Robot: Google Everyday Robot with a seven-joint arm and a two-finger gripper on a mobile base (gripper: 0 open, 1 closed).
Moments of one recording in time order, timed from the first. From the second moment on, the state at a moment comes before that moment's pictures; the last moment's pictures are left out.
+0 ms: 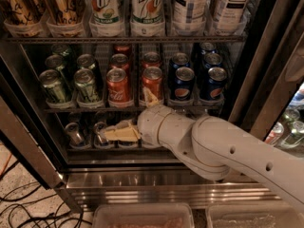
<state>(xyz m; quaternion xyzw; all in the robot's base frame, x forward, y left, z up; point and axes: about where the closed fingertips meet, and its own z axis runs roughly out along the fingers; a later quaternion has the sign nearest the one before) 0.537 0.059 0.834 -0.37 0.68 0.21 0.60</state>
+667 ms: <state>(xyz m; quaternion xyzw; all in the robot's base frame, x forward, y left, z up) 0.541 0.053 0.837 -0.37 0.68 0.20 0.60</state>
